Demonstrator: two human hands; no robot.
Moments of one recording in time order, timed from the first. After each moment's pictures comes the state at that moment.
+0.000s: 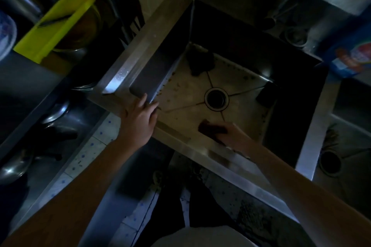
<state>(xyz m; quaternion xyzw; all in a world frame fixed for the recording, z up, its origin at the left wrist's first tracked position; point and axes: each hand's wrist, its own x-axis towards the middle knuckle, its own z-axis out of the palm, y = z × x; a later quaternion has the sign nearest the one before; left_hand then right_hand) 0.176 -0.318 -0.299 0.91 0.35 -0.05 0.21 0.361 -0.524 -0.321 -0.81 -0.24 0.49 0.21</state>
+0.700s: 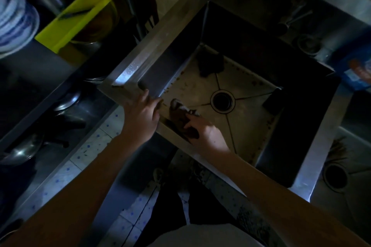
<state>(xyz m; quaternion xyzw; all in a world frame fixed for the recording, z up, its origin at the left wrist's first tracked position) 0.174 -0.326 -0.294 0.90 0.39 -0.03 0.20 0.302 -0.490 -0.299 -0.80 -0.47 0.28 0.25</state>
